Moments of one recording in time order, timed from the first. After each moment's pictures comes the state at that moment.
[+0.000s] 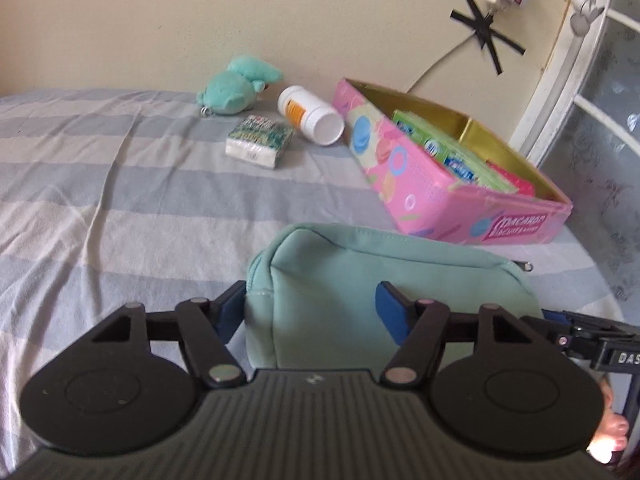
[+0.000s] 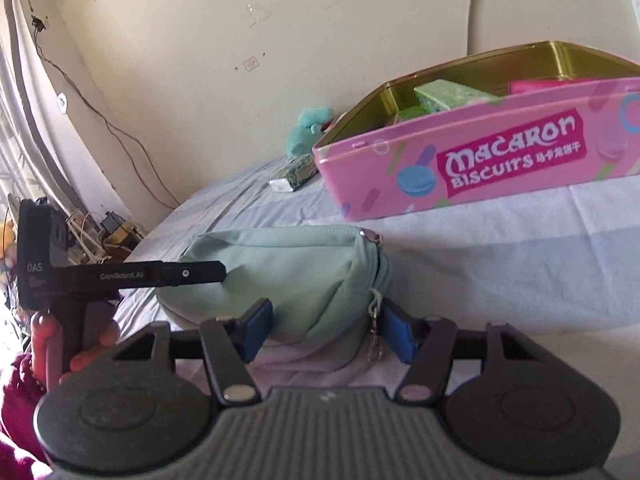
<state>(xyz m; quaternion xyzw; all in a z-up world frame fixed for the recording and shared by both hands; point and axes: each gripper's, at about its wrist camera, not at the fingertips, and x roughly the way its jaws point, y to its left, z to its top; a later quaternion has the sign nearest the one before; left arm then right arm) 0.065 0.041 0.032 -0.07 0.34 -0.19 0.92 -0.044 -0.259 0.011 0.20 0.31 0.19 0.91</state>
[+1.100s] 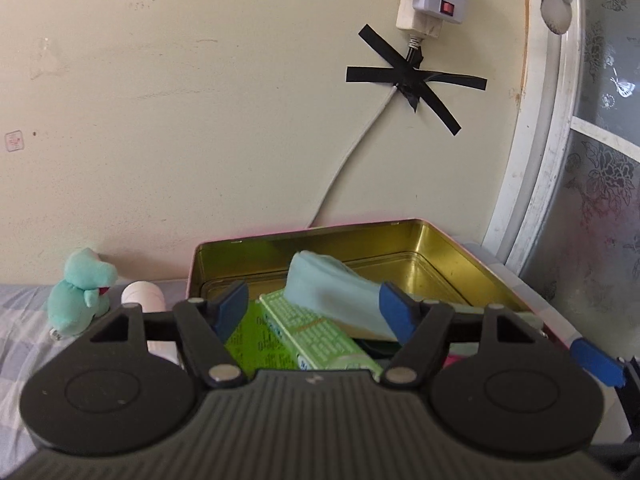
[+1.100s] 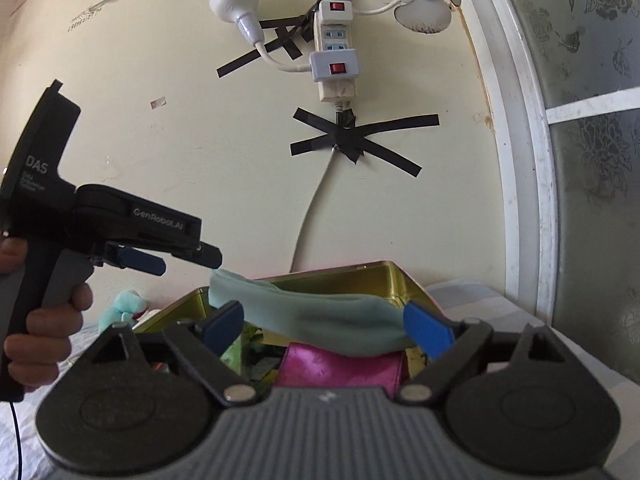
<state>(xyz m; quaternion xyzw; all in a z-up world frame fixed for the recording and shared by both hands) 0.186 -0.176 0.094 0.03 0.24 -0.18 0.95 0.011 -0.344 0.042 0.09 0.09 -0.05 0.99</state>
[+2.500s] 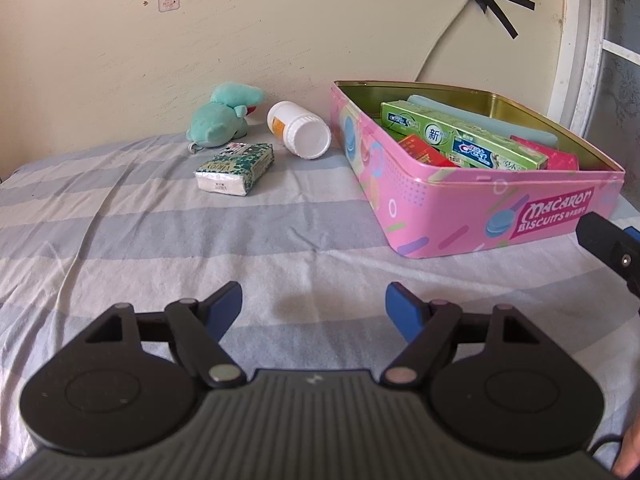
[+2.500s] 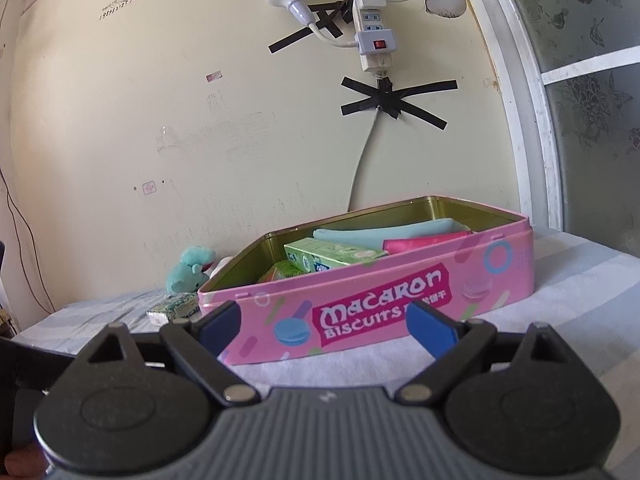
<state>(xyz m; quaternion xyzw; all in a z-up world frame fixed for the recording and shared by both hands) 0.073 -0.054 0.003 0.05 0.32 -0.09 0.94 -0.062 -0.241 0.017 0.13 0.13 -0.04 0.98</state>
